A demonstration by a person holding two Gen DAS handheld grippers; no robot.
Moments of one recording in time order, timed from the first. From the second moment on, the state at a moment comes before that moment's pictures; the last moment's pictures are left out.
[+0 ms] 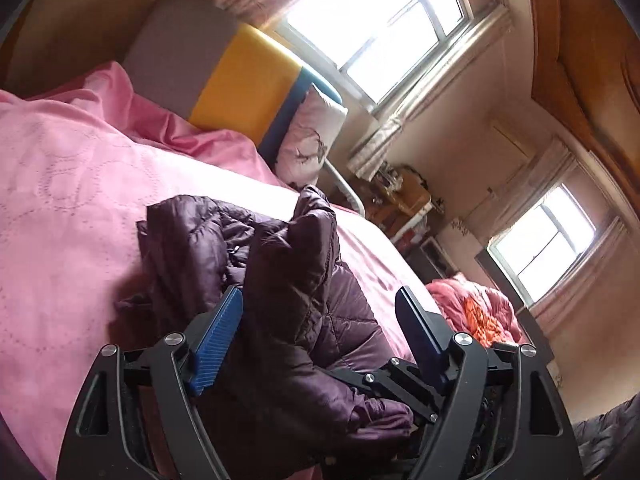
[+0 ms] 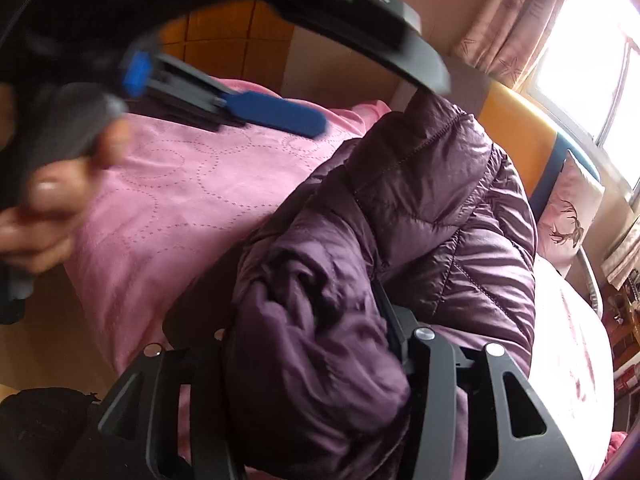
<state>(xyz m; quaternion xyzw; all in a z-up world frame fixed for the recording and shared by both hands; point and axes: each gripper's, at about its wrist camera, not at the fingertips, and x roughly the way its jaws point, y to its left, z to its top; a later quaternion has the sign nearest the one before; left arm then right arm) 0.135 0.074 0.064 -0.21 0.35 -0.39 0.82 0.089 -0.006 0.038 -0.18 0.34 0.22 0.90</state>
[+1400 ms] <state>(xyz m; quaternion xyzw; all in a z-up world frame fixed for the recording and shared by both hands) 0.142 0.102 -0.008 -0.11 0.47 -0.13 0.87 0.181 -0.192 0.071 0.09 0.36 0.32 0.87</state>
